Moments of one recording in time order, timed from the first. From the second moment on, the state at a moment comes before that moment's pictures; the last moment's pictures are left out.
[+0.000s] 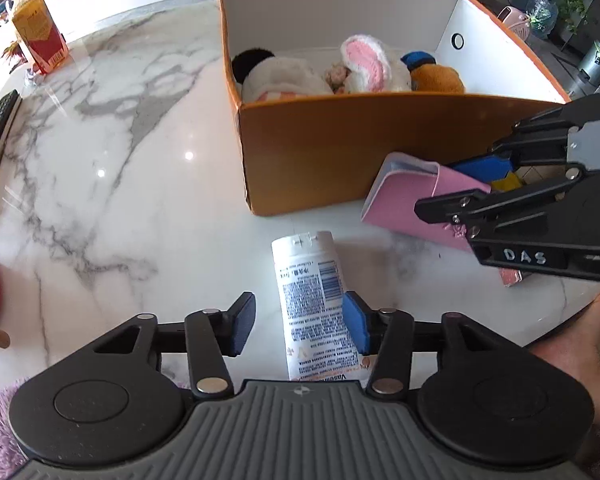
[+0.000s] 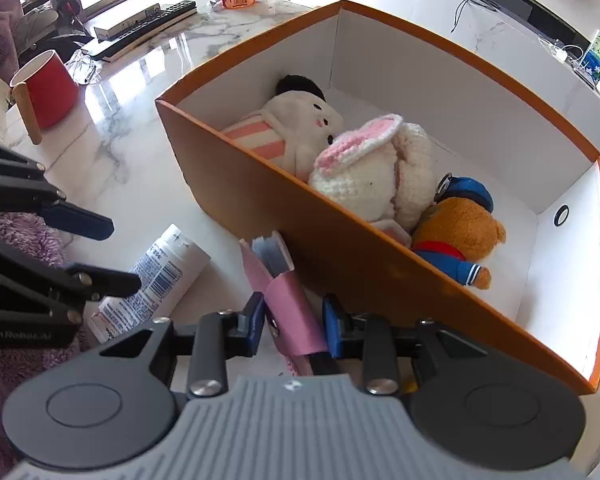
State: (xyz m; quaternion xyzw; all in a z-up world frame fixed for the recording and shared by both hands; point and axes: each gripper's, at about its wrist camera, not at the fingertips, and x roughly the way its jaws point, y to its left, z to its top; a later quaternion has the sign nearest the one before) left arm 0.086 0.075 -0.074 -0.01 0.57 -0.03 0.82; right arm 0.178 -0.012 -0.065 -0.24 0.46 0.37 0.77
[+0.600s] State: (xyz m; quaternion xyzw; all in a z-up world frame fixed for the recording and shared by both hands) left arm 0.102 0.070 -0.097 -0.04 0.55 0.02 0.83; right arm 0.167 -0.035 -0.066 -0.18 0.49 0.35 0.78
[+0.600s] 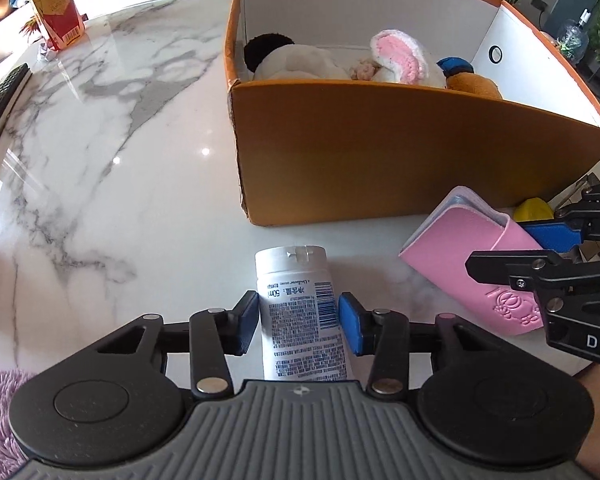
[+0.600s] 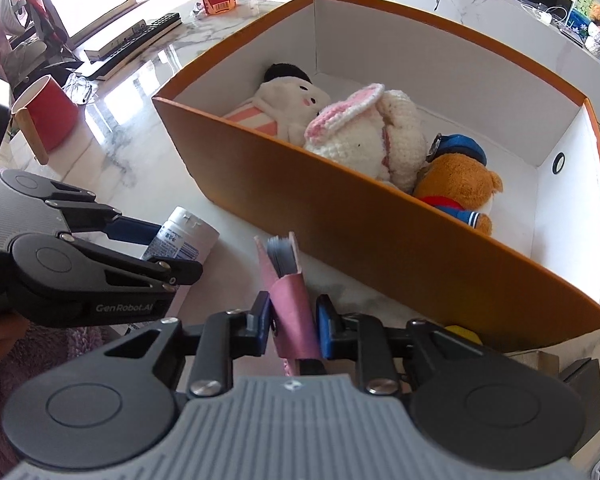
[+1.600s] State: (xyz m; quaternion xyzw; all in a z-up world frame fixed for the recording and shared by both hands) left arm 0.113 0.040 0.040 -0.10 0.41 -0.12 0.90; right arm 0.168 -0.106 0.082 -0.06 0.37 0.25 0.89
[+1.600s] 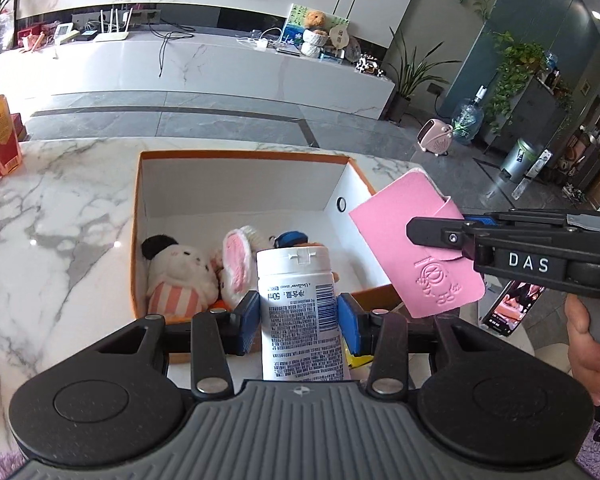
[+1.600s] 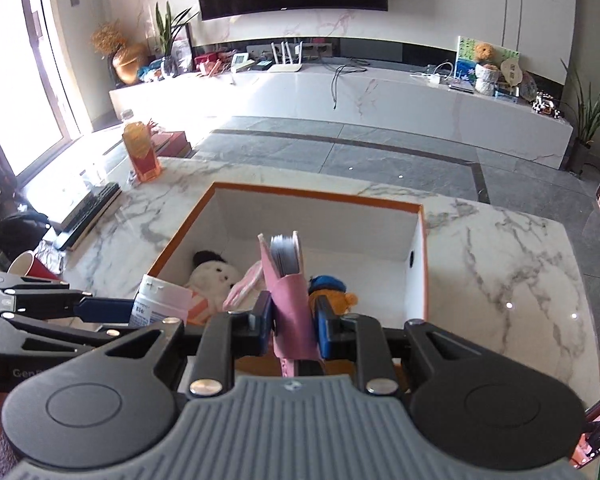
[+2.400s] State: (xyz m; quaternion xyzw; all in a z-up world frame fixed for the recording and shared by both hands) left arm 0.212 0.035 0.007 -0.14 0.44 -0.13 0.88; right arm 0.269 -0.086 -0.021 -0.16 0.42 0.11 0.89
